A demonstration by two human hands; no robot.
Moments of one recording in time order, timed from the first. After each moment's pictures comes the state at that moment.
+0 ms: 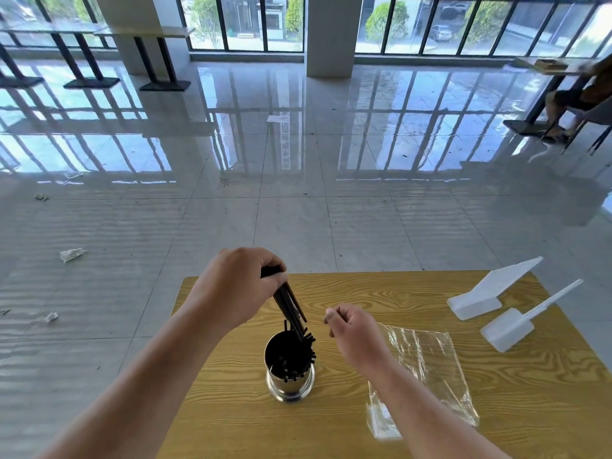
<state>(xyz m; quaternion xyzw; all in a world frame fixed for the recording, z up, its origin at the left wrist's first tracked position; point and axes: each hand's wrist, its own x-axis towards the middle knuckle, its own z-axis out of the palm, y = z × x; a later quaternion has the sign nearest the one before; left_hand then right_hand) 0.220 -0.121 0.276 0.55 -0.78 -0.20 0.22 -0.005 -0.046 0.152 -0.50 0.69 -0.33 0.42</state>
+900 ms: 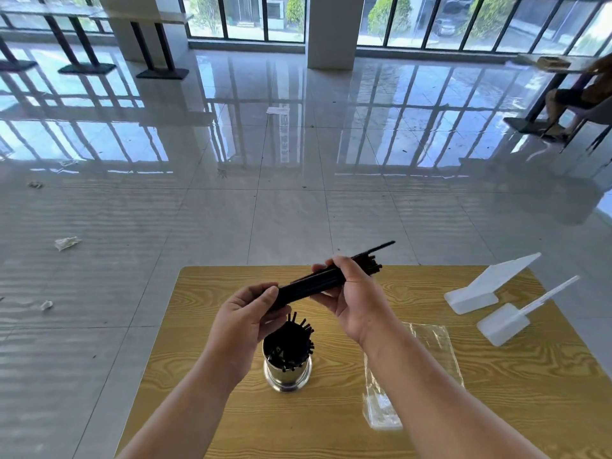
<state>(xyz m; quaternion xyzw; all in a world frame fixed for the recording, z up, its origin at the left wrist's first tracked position) 0.214 -0.073 0.192 0.44 -0.28 -0.71 0.47 0.015 -0.081 0.215 -0.15 0.48 -0.59 0.64</state>
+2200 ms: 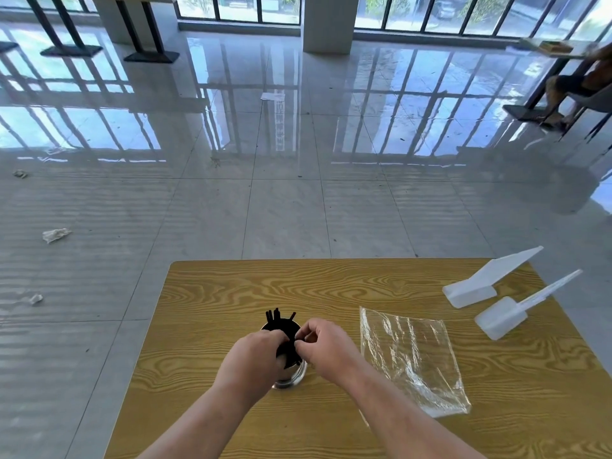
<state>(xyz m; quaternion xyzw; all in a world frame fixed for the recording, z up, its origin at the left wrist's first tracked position) 0.201 -0.060 0.117 0.56 -0.79 -0.26 0.05 0.023 -0.039 0.117 -0.51 0.69 -0.21 0.46</state>
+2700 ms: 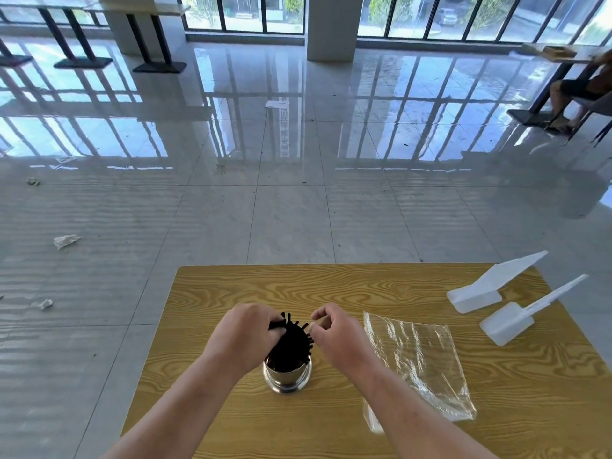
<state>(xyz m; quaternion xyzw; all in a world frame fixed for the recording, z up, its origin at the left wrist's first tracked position) 0.212 -0.087 0.181 0.57 -0.78 -0.25 0.10 0.013 -0.047 0.131 -0.51 0.70 -0.27 0.41</state>
